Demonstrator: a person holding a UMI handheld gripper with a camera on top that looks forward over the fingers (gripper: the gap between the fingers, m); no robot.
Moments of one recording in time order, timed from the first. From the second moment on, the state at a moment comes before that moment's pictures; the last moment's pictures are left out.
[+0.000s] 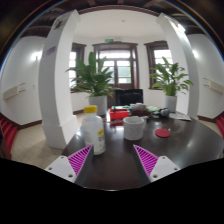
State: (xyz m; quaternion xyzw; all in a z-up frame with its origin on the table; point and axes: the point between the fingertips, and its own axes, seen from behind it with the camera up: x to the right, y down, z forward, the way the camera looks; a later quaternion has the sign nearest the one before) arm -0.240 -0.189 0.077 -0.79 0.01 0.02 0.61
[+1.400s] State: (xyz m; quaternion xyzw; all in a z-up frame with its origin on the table) arm -0.313 -0.030 0.072 -0.78 0.04 0.11 0.61
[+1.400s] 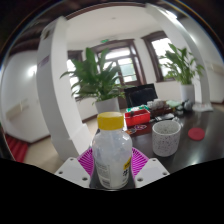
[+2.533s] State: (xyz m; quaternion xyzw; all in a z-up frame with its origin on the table) arm -0.268 0.040 0.174 -0.50 0.48 0.55 0.45
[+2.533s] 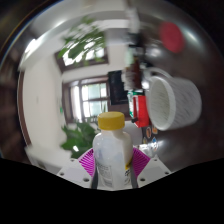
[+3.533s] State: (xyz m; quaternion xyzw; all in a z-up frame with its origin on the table) arm 0.028 0.044 0.063 -0.80 0.15 -0.14 0.56
